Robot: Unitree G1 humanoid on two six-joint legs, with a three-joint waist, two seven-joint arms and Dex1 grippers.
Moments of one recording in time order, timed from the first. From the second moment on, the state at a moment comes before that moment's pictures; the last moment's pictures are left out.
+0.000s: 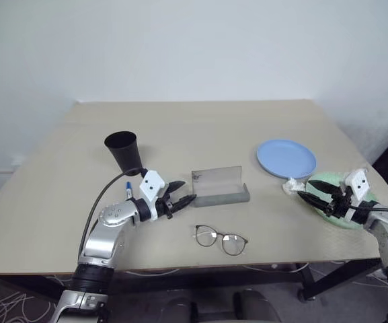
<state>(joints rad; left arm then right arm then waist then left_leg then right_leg) -0.24 0.43 -0.05 0.07 -0.25 0.21 -0.82 -0.22 -0.66 -0.16 0.36 0.30 0.05 0.99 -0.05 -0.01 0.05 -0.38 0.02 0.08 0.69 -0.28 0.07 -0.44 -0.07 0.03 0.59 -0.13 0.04</state>
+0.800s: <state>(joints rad) -0.24 0.42 -0.06 0.08 -0.24 0.19 -0.82 -0.25 -0.70 -0.05 0.26 0.11 0.45 0.76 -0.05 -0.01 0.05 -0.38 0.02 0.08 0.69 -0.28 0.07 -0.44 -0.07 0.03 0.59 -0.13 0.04</state>
